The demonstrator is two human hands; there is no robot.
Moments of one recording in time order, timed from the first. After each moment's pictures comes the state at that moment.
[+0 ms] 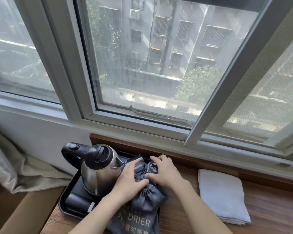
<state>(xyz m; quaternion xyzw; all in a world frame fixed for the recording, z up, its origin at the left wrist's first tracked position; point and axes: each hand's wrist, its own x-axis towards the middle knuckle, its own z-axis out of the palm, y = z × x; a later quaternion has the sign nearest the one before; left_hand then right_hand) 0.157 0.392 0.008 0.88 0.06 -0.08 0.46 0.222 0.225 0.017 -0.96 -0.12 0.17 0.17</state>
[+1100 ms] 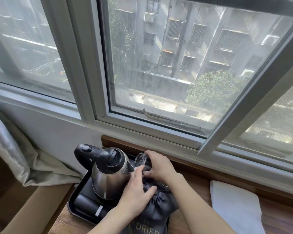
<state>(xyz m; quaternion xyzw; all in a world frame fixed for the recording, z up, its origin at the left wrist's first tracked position) 0.144 0.394 0.010 0.88 0.07 -0.01 0.48 0.262 0.284 0.020 -0.95 -0.24 0.14 0.17</state>
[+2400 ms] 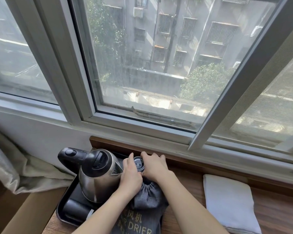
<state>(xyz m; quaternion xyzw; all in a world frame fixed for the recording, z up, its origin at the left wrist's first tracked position) 0.197 0.377 0.010 0.88 0.16 -0.07 0.43 0.261 0.276 0.015 -0.96 -0.19 0.18 0.06</state>
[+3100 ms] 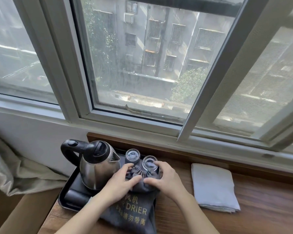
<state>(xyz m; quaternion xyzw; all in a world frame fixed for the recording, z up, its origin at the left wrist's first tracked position) 0.134 0.410 0.014 0.86 0.04 -0.14 0.49 0.161 0.202 0.037 -0.93 -0.04 0.13 0.35</state>
